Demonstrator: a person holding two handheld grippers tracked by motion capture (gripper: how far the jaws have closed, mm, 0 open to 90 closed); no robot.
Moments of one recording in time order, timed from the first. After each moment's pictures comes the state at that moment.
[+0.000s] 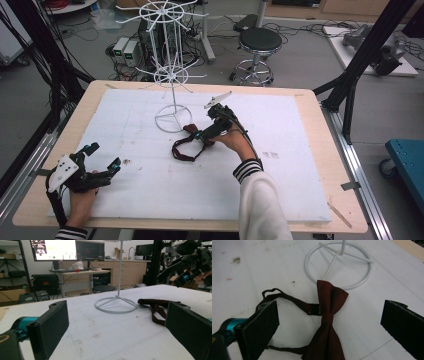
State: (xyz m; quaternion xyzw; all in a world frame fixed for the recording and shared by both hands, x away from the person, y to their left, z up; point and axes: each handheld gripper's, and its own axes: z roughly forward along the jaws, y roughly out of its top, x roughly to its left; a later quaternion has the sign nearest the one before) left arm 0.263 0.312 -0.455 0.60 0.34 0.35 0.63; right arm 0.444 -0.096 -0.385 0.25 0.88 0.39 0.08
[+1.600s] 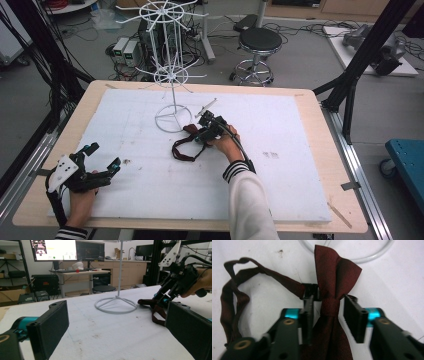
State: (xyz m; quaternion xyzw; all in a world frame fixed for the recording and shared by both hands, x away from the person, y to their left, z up) left arm 0.263 0.312 -0.455 0.60 0.34 0.35 0.63; right arm 0.455 -0.073 -0.422 0.24 0.92 0.30 0.07
